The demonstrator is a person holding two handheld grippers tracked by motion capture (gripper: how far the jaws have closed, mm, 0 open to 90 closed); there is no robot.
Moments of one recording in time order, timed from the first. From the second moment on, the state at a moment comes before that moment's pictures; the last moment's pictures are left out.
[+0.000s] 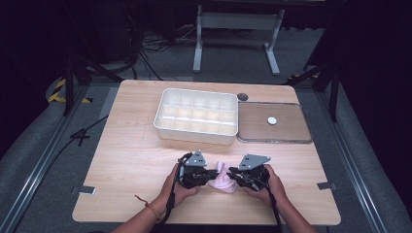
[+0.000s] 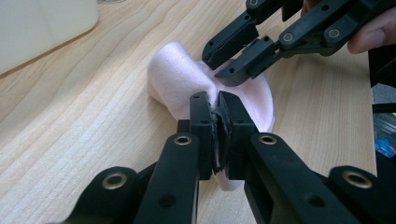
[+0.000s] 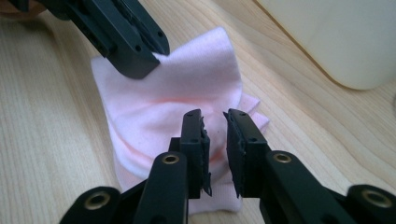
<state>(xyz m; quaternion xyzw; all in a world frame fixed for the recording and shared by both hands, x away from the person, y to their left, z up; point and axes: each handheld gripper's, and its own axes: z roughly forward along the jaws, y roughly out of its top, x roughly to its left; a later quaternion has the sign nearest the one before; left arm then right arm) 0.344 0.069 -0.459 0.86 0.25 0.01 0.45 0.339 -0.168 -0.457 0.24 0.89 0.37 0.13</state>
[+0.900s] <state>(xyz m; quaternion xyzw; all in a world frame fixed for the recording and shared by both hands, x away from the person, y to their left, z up) 0.343 0.068 -0.456 0.86 0.24 0.01 0.45 0.337 -0.144 -0.461 0.21 0.90 0.36 0.14</state>
